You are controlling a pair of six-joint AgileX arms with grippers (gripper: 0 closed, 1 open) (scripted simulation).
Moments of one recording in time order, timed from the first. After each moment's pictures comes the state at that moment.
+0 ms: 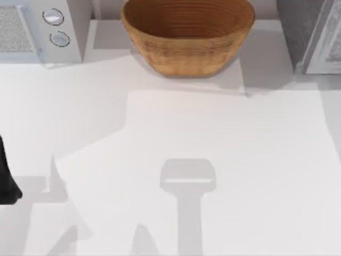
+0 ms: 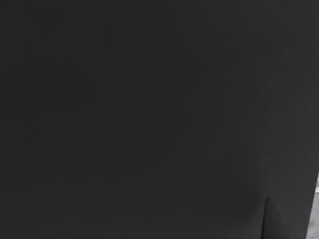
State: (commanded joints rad) left arm 0.00 0.00 0.00 0.00 0.00 0.00; right arm 0.02 1.32 1.74 -0.43 0.04 0.06
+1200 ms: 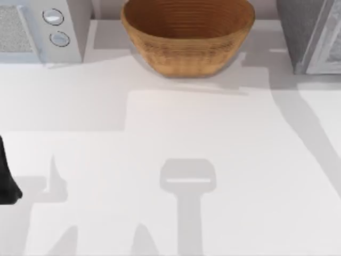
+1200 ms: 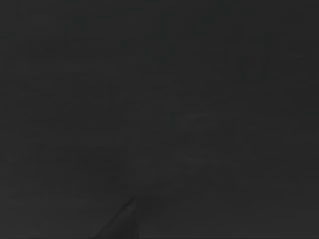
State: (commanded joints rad) left arm 0.00 0.00 0.00 0.00 0.00 0.00; right arm 0.34 1.42 1.83 -0.41 0.39 0.01
